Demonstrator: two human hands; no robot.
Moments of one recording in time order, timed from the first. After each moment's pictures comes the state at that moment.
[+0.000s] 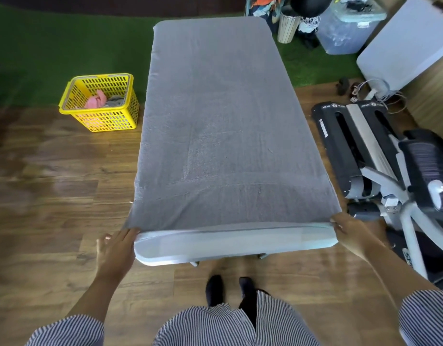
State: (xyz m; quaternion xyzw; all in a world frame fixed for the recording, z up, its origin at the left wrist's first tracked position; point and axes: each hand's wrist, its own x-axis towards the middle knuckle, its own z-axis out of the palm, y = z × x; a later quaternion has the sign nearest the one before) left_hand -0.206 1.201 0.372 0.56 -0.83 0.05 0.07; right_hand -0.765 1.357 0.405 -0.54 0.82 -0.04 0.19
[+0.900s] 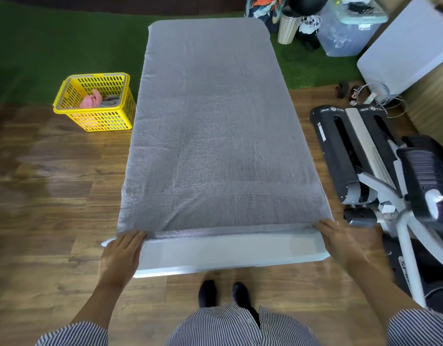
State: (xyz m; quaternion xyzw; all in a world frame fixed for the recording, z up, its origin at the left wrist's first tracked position) left_hand -0.250 1.201 0.369 0.50 -0.85 0.03 0.16; right_hand -0.774 1.349 0.372 -0.62 0.77 -0.11 0.11
